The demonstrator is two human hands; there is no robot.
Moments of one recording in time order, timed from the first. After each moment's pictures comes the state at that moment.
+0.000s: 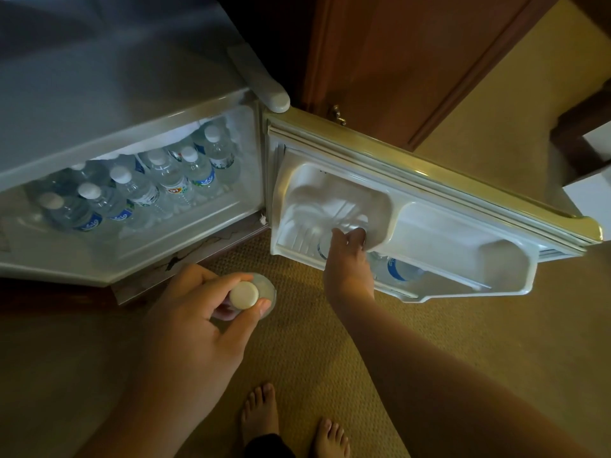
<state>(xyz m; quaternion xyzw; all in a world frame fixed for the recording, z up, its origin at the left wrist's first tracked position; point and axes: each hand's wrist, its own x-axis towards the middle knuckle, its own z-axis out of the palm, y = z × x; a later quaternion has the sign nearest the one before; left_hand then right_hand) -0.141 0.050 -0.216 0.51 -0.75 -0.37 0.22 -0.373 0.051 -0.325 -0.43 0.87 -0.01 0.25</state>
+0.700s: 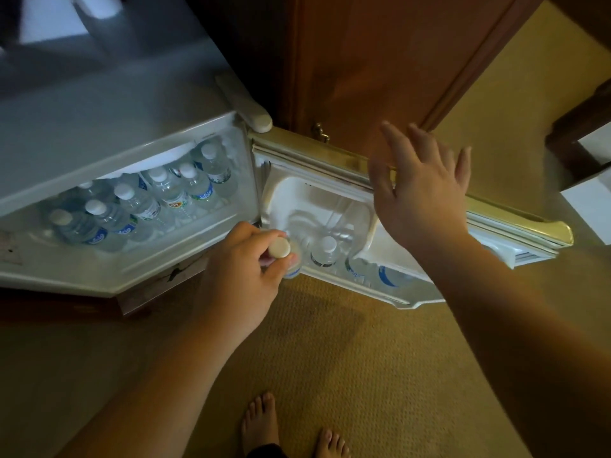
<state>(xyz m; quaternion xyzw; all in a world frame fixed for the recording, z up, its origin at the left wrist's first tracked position) -0.216 0.010 -0.240 0.46 -0.78 -0.35 0.26 -0.469 0.028 -0.181 -0.53 0.84 -0.11 0.00</state>
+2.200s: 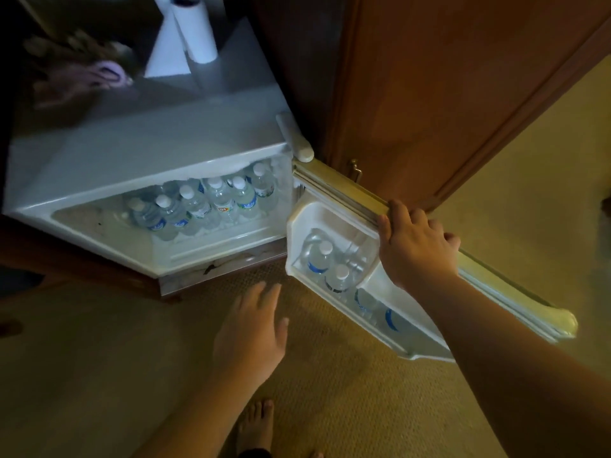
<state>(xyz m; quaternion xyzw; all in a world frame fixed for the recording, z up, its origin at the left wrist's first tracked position) -0.193 0.089 -0.257 0.60 -0.76 -0.23 -0.02 -0.465 0.035 -0.190 -0.53 0.83 -0.01 0.14</state>
